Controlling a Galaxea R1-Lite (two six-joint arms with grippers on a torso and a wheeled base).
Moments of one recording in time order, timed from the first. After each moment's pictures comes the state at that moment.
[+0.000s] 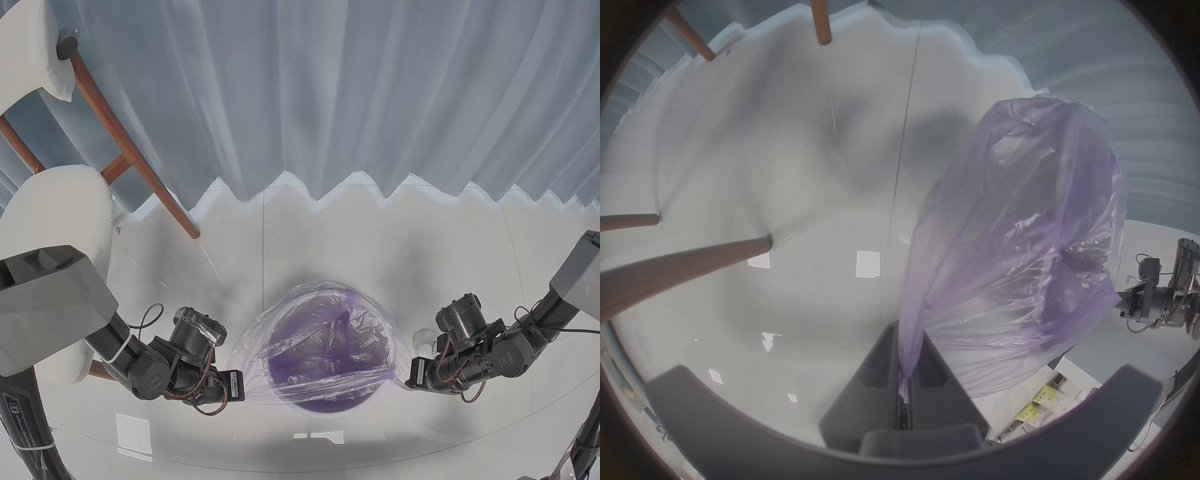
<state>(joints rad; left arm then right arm) -0.46 2.10 -0.73 -0.34 -0.07 -0.53 0.45 2.02 -0.72 -0.24 0.12 0.61</state>
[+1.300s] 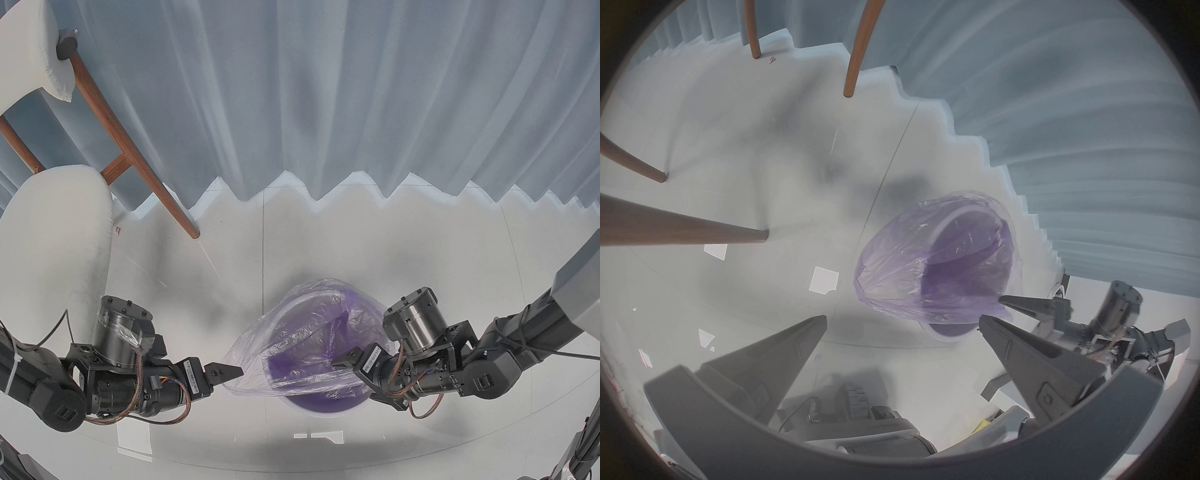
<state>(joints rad) -0.49 1.65 -0.45 -0.46 -0.12 -0.79 0.73 1.97 -0.86 -0.23 0.04 1.25</state>
